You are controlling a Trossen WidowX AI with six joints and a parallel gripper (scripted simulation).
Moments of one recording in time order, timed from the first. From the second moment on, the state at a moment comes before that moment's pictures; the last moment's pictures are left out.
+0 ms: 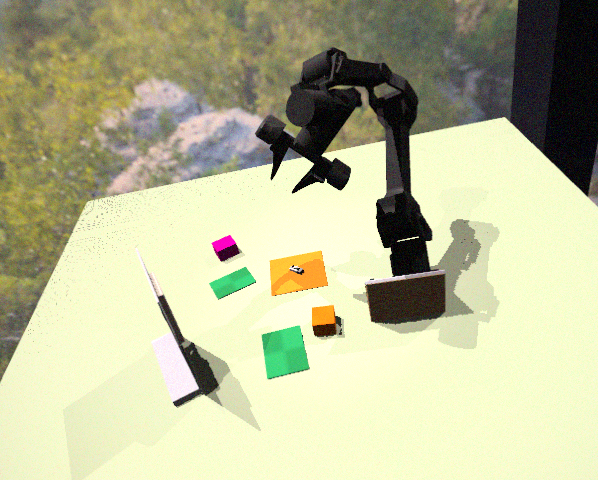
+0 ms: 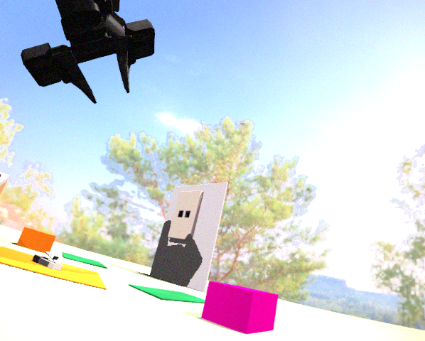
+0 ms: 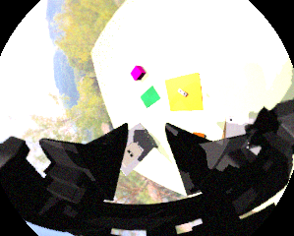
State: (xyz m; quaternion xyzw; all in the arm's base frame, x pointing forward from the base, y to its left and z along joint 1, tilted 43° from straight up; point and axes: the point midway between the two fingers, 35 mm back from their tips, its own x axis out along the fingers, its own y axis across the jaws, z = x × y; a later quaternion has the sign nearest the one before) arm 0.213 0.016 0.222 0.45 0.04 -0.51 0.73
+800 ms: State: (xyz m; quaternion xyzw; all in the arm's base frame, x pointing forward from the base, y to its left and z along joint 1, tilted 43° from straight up) arm 0.213 0.018 0.224 0.45 0.04 -0.51 0.73
